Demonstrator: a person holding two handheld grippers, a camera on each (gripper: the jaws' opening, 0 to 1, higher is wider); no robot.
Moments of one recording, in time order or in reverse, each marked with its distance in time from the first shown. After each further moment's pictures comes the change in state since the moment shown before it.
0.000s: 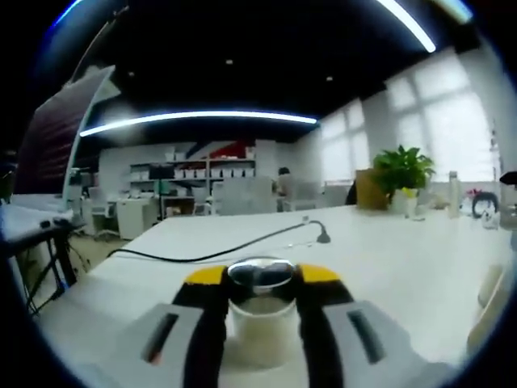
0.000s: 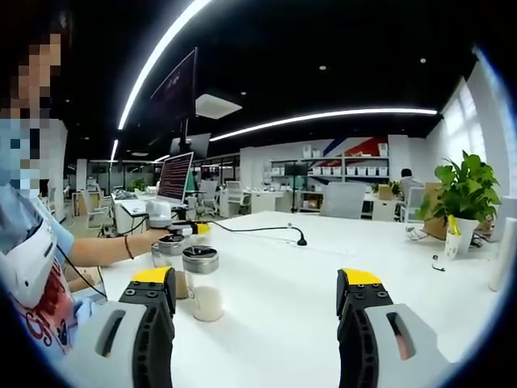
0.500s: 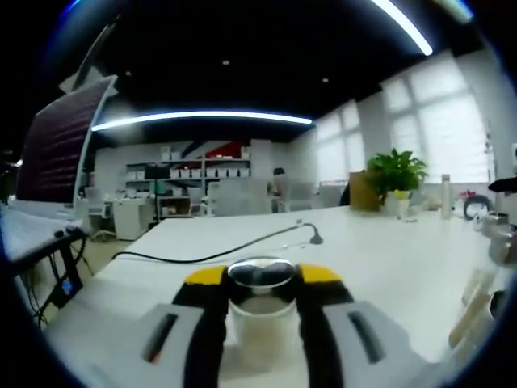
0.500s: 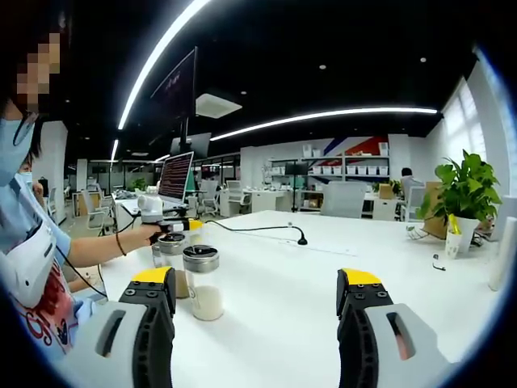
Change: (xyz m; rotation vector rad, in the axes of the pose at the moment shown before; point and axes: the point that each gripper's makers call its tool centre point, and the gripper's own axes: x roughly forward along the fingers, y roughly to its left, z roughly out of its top) left arm -0.027 0.001 0.013 0.010 0.000 -0.022; right arm 0.001 0.001 -0.001 0.002 0.003 0.004
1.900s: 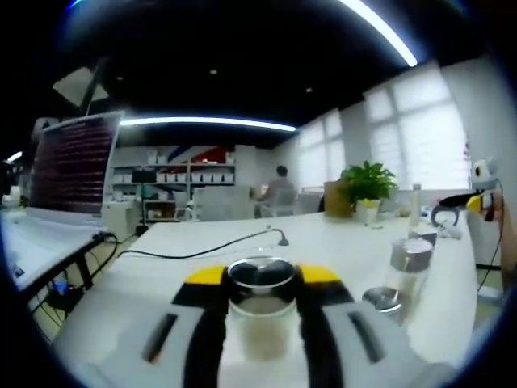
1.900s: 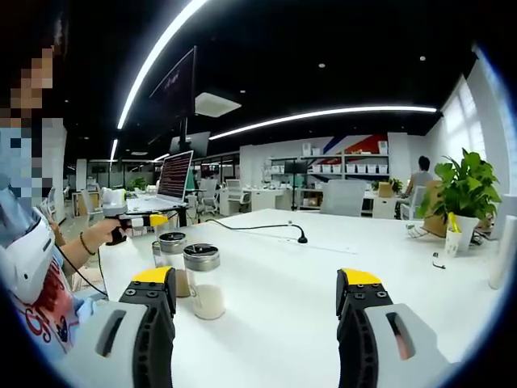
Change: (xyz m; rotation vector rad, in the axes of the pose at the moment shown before) left arm -0.117 -0.035 0.027 -0.026 -0.032 -0.093; right arm -0.001 0.001 -0.002 0.004 0.008 -0.001
